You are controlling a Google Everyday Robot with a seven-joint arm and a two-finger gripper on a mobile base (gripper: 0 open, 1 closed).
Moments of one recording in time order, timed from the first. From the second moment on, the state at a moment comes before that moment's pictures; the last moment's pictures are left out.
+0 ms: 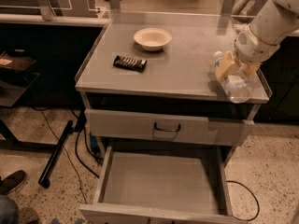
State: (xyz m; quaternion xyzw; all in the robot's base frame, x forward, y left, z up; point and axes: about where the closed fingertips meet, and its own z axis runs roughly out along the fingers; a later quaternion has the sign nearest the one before) arm 0.609 -0.237 0.864 -0.07 0.98 0.12 0.11
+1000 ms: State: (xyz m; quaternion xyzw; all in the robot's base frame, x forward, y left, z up) arm 0.536 -0.232 0.873 -0.11 0.98 0.14 0.11
